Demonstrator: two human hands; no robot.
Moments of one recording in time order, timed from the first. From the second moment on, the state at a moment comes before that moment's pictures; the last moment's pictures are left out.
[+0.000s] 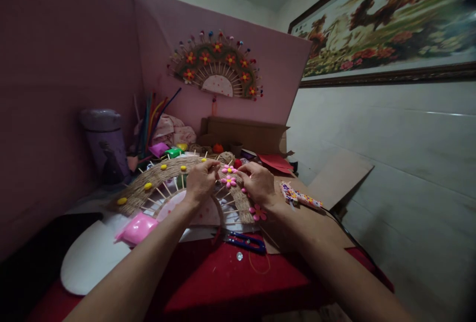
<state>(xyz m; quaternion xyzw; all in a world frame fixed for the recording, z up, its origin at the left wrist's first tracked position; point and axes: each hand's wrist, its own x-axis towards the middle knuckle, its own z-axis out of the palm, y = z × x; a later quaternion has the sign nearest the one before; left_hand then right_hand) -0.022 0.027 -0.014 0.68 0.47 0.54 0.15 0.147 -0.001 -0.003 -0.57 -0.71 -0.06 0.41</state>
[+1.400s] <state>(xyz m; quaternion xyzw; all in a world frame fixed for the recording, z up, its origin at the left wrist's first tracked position) -0.013 0.017 -0.015 0.70 0.52 0.46 0.17 0.137 0.011 0.002 -0.51 -0.76 -0.15 0.37</state>
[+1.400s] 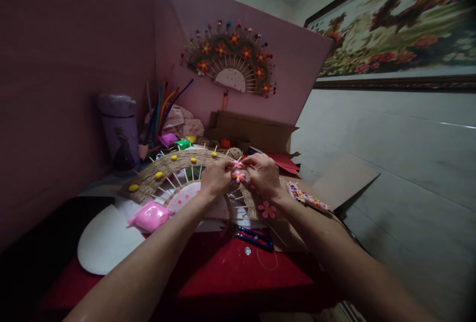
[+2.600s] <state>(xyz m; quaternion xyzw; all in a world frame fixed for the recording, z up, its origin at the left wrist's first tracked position) -0.006 0.012 -0.004 0.48 0.28 0.56 0.61 0.132 -0.018 -0.004 -0.47 -0.76 -0.19 0.40</state>
